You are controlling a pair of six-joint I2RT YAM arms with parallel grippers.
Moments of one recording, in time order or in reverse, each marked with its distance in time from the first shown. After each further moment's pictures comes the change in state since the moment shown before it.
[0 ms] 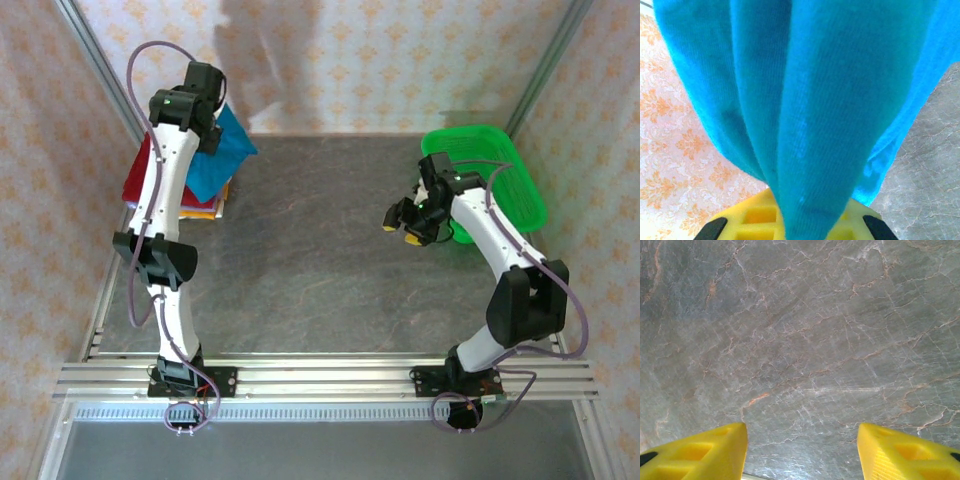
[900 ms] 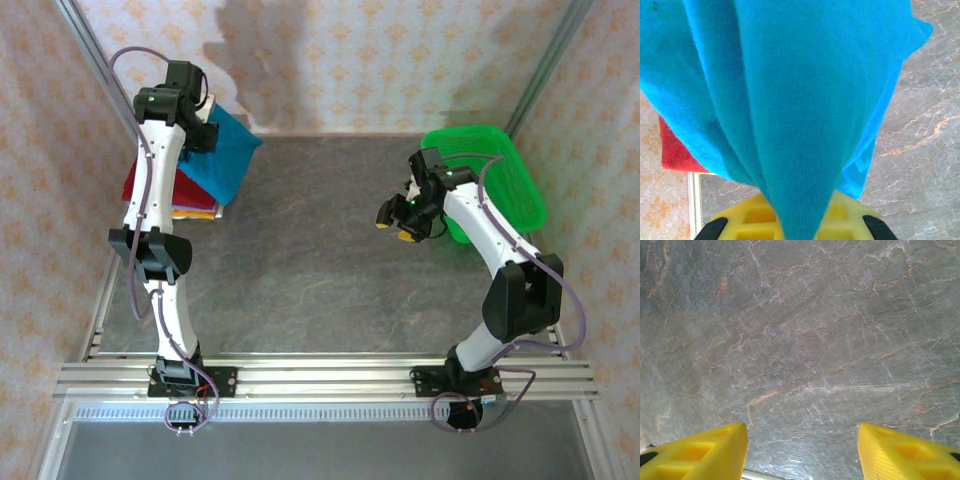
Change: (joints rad) left arm 0.089 0.046 0.043 -0.019 0.311 -0.147; right arm 0.045 0.036 0.063 -0.023 0.009 0.015
